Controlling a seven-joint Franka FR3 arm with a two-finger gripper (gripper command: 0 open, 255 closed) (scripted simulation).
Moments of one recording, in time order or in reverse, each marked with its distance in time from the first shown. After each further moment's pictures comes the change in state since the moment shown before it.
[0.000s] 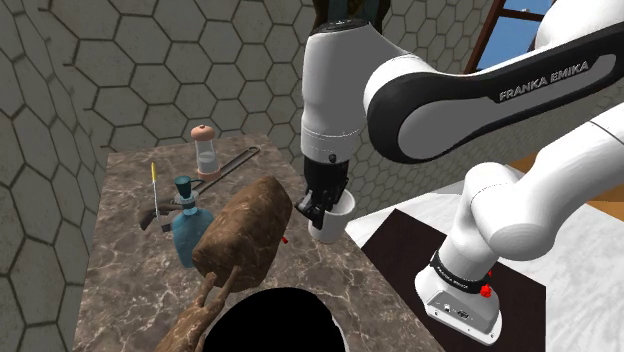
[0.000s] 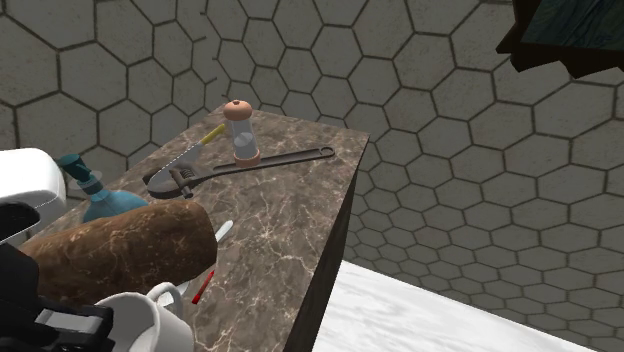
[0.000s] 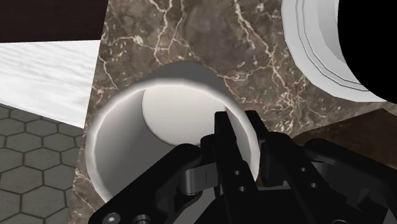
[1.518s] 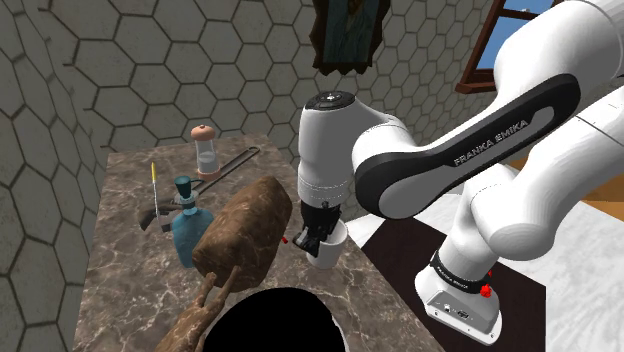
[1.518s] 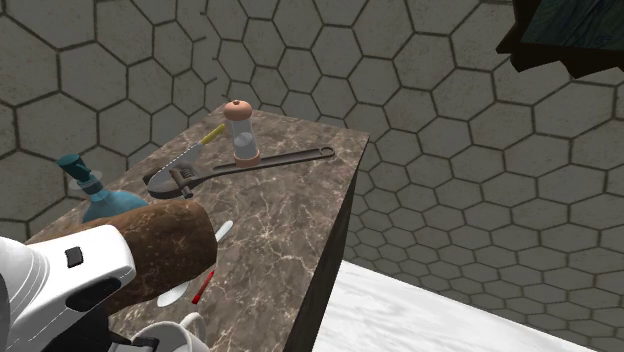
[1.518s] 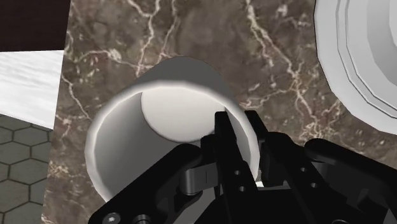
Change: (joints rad) arm -0.006 0.117 0.048 -0.148 0.002 0.264 0.023
